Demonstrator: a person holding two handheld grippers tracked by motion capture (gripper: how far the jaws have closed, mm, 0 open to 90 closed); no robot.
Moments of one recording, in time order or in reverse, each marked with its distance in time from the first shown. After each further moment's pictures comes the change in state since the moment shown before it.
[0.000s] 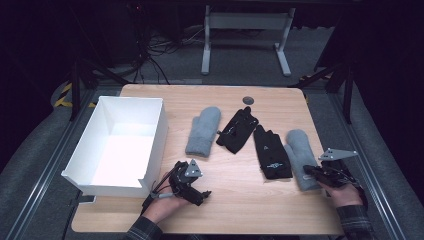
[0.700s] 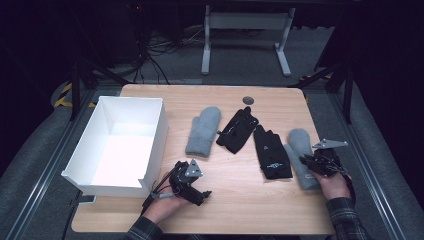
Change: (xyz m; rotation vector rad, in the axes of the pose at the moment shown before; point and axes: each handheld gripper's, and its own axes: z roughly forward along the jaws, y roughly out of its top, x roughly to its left) left arm 0.000 0.001 0.000 0.001 0.003 -0.004; right arm -0.018 0.016 0.035 0.020 -0.124 0.116
